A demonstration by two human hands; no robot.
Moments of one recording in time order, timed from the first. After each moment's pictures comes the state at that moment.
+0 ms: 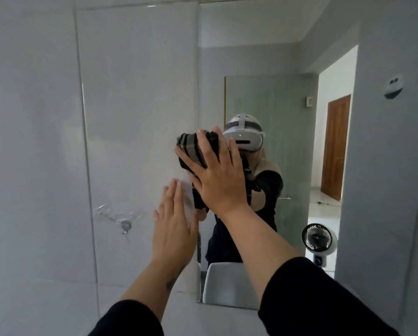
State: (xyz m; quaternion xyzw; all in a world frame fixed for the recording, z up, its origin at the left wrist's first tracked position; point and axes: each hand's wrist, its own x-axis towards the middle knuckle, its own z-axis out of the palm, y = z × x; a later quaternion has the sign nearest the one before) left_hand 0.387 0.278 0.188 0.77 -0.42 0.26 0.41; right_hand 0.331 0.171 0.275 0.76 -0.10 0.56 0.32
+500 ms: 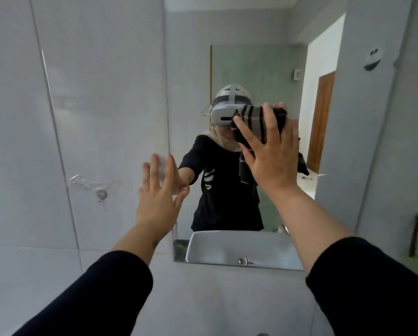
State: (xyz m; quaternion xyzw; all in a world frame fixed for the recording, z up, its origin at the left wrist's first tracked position) left_hand 0.372 0.266 0.181 0.80 -0.43 0.24 0.34; right_hand 0.211 0.088 0.256 0.74 -0.21 0.56 0.29
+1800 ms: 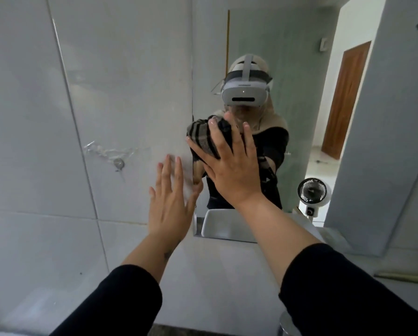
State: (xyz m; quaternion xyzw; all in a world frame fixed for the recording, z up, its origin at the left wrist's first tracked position) left_hand 0.380 0.283 0.114 0.81 -0.41 0.21 0.35; right_hand 0.305 0.150 0.176 0.77 -0.09 0.54 0.33
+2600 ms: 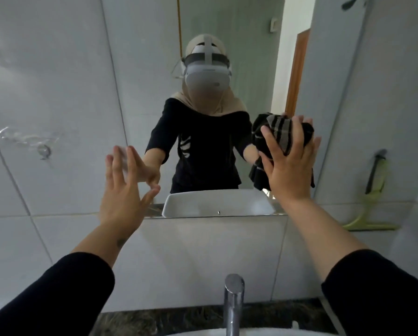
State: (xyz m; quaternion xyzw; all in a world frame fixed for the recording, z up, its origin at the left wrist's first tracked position) left_hand 0.361 0.267 0.097 0.83 -0.41 0.22 0.31; right_hand 0.128 0.038 0.123 0.75 -0.31 0.54 0.23
